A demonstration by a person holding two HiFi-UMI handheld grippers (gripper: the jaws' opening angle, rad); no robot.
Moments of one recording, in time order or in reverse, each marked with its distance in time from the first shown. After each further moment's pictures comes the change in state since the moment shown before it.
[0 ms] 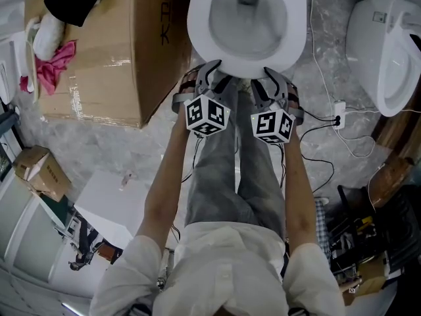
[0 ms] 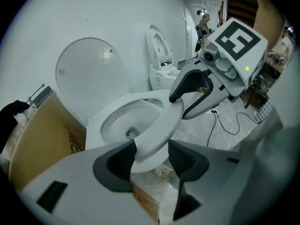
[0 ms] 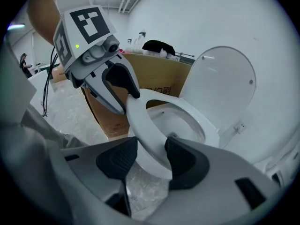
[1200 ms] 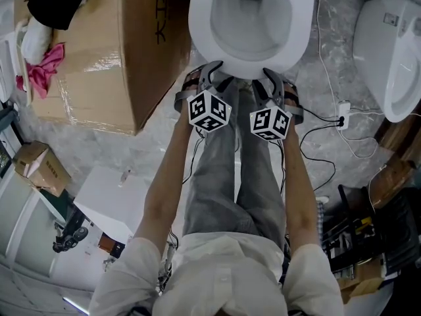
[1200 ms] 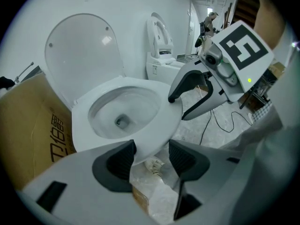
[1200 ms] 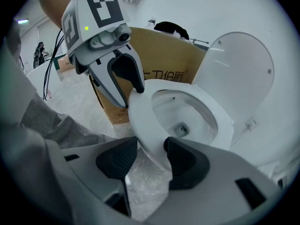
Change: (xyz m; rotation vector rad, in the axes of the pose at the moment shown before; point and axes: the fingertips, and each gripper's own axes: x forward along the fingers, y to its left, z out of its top) left arm 0.050 -0.023 -0.048 -0.050 0.085 -0.093; right arm 0.049 0.030 -0.053 -0.088 0.103 0.064
